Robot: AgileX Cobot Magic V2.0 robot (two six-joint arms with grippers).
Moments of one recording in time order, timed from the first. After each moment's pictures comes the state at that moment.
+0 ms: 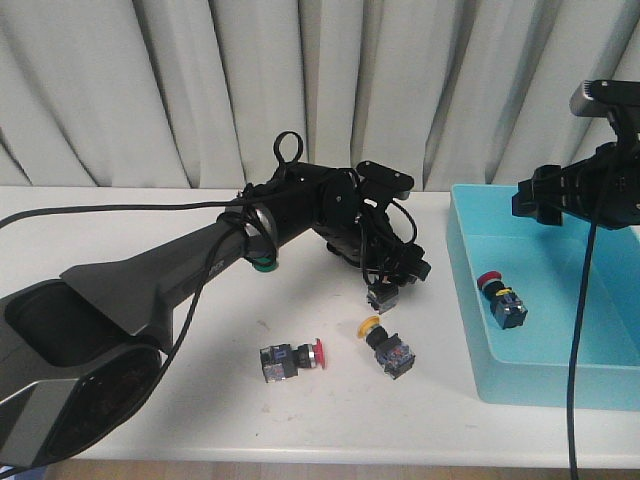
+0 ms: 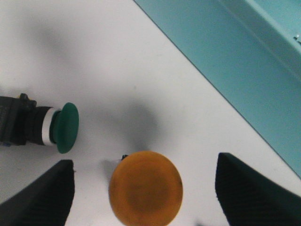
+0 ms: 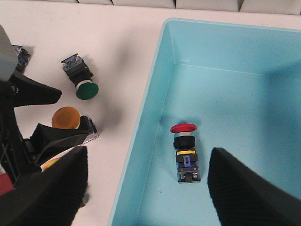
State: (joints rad) left arm -0.63 2.49 -2.23 -0.25 0.78 0.11; right arm -0.06 1.49 -1.16 0.39 0.63 -0.39
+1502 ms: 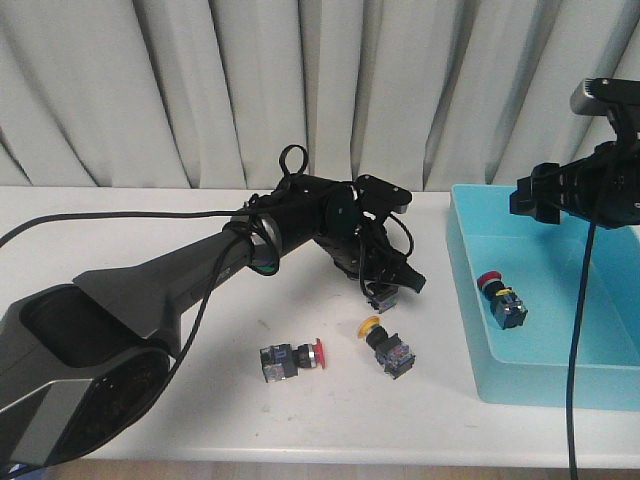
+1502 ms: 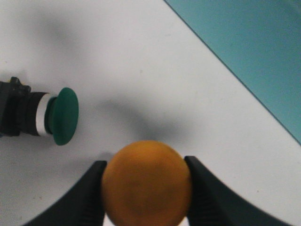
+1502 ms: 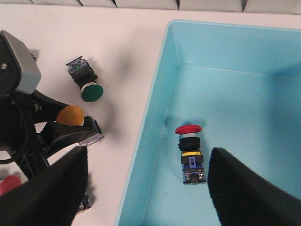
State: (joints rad) left arm -0.63 2.53 -2.23 -0.23 0.79 0.11; right arm -0.06 1.49 -1.16 0.41 0.63 -0.39
